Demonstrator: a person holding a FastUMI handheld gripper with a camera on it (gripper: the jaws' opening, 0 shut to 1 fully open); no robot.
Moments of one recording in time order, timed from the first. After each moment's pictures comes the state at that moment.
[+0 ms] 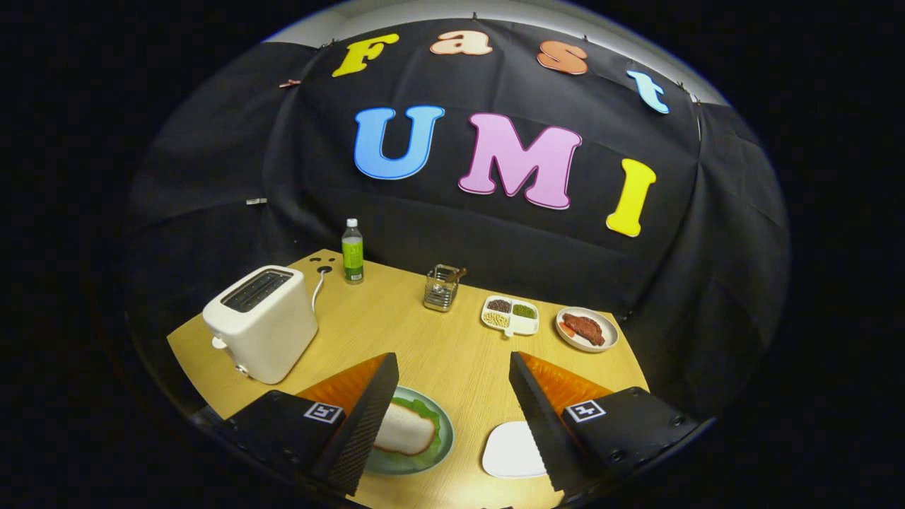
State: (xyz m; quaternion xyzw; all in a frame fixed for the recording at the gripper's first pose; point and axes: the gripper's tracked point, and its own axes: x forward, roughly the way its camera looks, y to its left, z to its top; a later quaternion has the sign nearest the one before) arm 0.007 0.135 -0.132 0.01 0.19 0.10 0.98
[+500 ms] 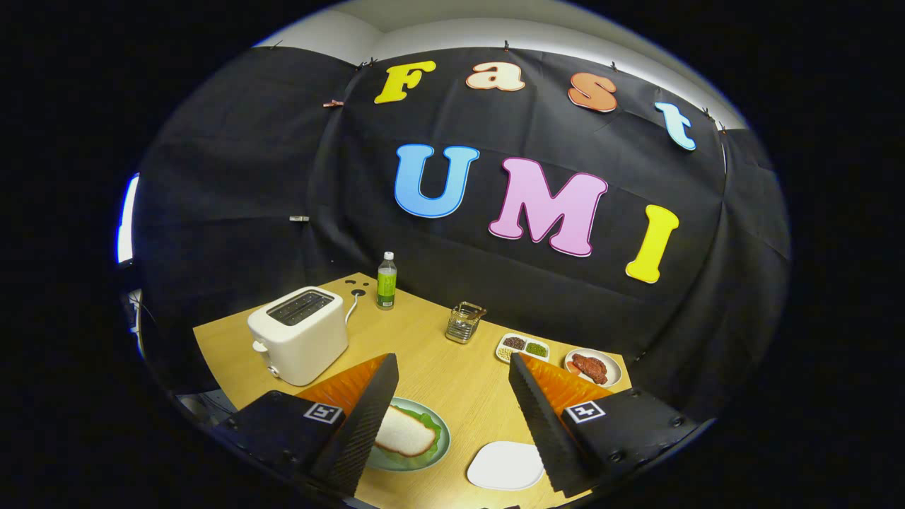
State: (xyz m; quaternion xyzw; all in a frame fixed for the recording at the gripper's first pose) arm -0.023 0.122 -0.068 0.01 0.12 0.17 0.98
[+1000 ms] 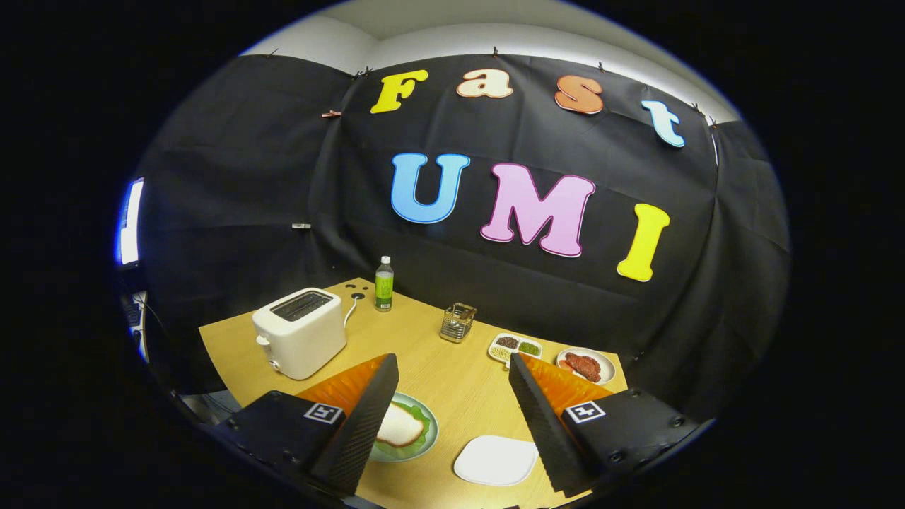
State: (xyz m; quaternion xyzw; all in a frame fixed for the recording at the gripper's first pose) arm -0.041 0.083 -0.078 0.02 0.11 0.17 0.98
